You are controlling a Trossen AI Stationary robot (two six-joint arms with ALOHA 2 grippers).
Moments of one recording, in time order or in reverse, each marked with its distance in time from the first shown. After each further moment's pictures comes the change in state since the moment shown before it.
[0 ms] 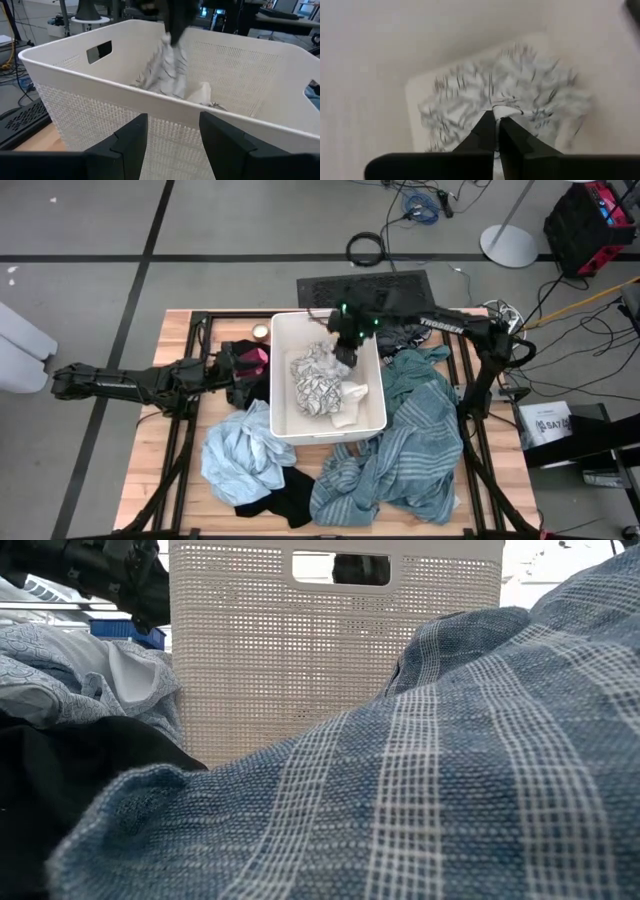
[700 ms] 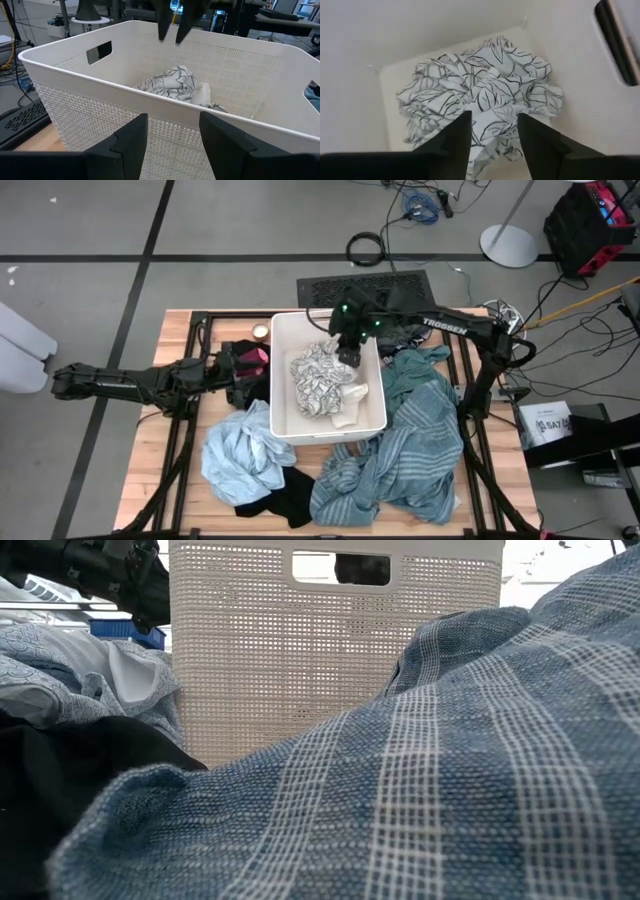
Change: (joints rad) left arm 0.000 0.000 0.000 0.006 0.000 -0.002; right arm 0.024 0.000 0.110 -0.121 0.141 -0.077
